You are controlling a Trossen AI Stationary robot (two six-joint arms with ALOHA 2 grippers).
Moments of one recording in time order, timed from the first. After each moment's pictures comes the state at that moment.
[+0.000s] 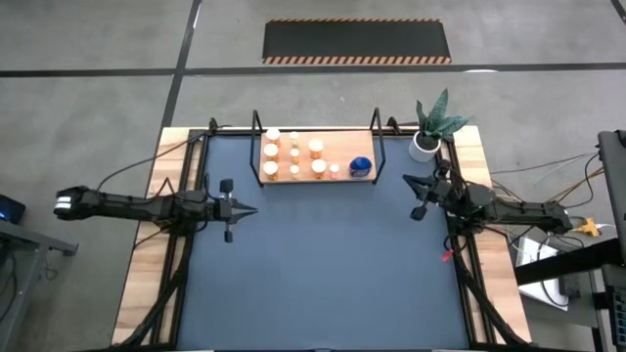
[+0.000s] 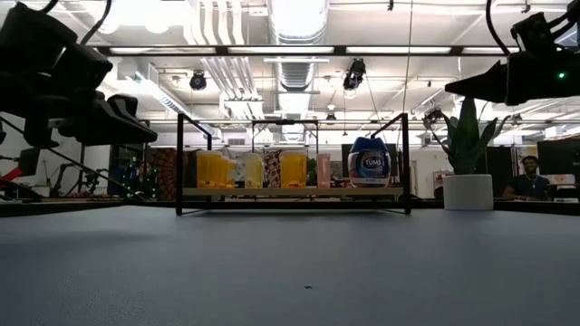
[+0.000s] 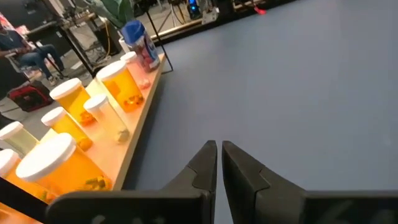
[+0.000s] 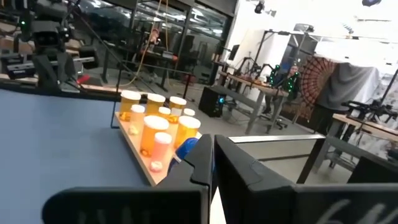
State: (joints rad) left arm 0.00 0.44 0.00 0.12 -0.14 0.30; right arm -0.04 0.00 0.01 0.10 0.45 -0.33
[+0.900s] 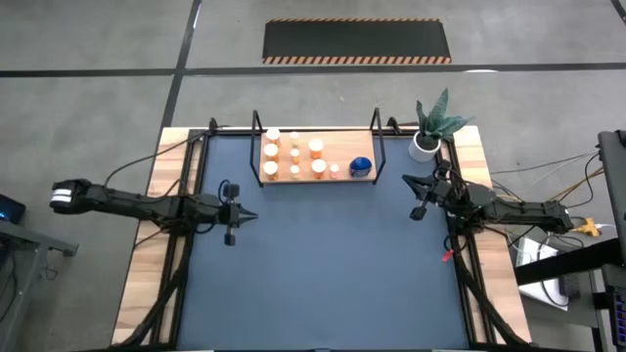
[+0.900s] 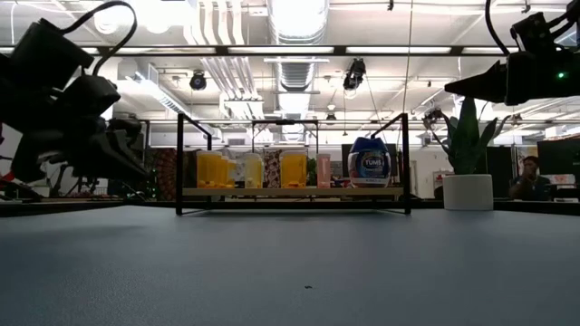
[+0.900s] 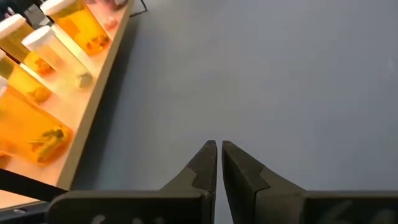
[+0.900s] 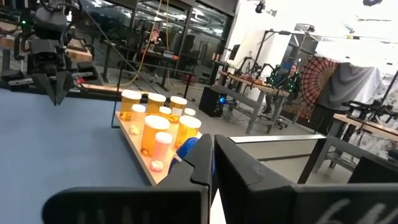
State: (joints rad) left arm 0.00 0.61 0.00 0.12 -0.14 0.30; right arm -0.04 0.04 0.01 0.11 0.45 -0.33
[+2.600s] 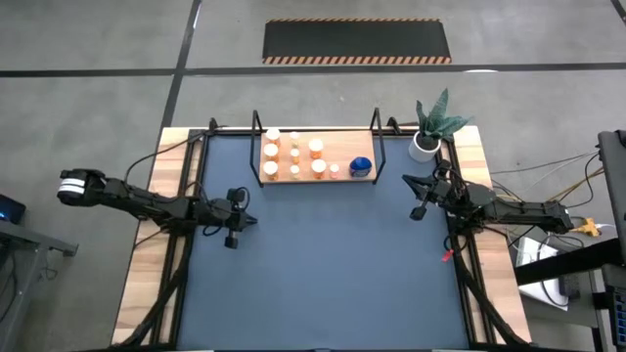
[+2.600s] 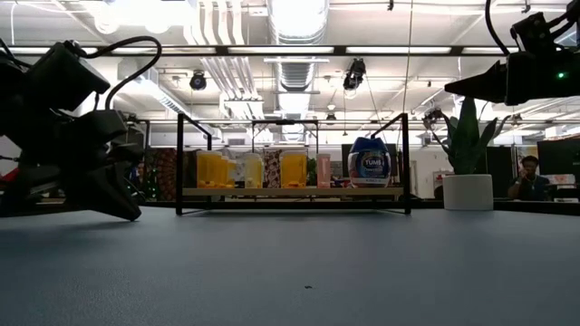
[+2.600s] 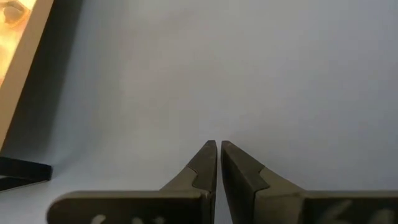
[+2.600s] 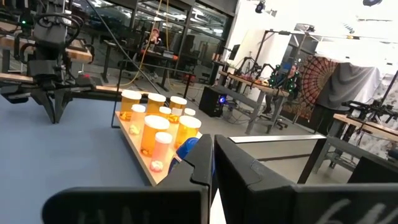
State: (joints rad) left arm 0.00 0.96 0.02 0.25 -0.14 0.30; right arm -0.04 0.04 0.01 0.11 0.45 -0.33
